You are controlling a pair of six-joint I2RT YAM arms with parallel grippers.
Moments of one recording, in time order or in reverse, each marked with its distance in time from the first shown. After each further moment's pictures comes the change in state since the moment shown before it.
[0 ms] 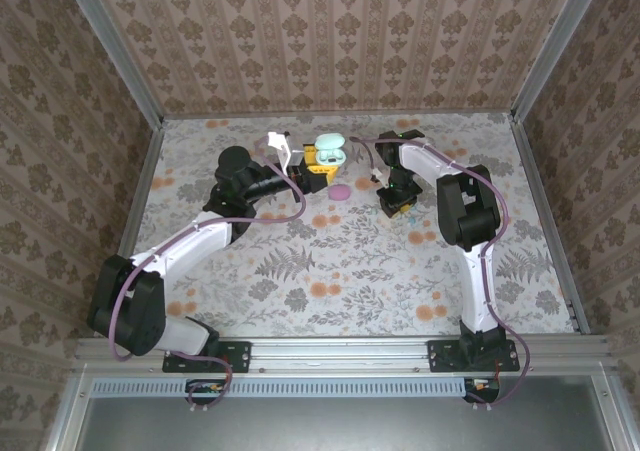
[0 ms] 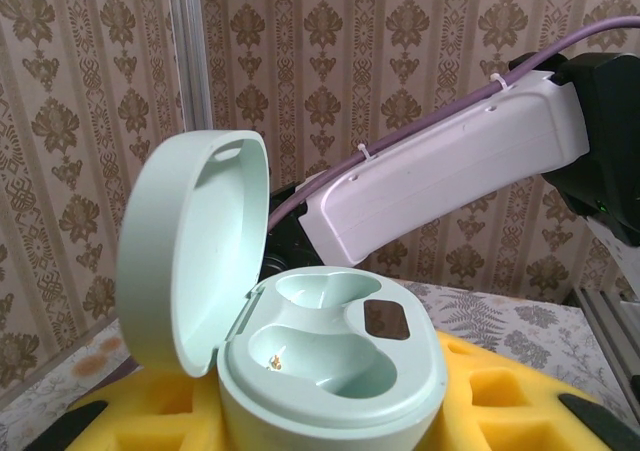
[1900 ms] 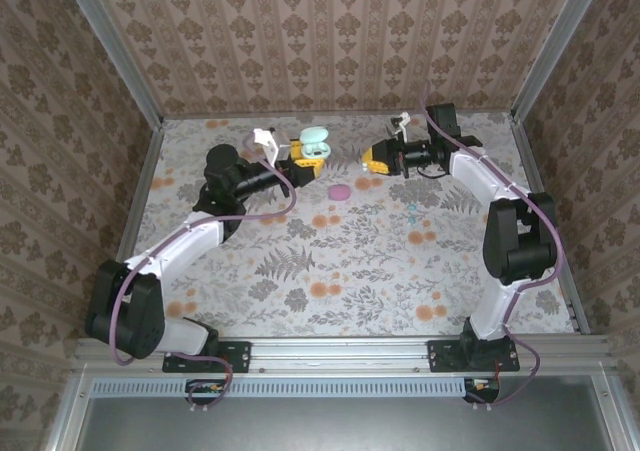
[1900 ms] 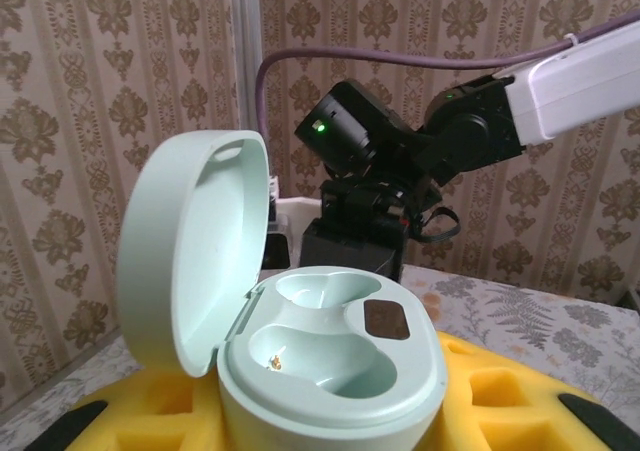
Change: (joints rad) left arm 0.093 -0.025 -0.019 -0.026 -0.020 0.019; right arm -0.166 -0.428 -0.363 0.829 -1.262 0.849
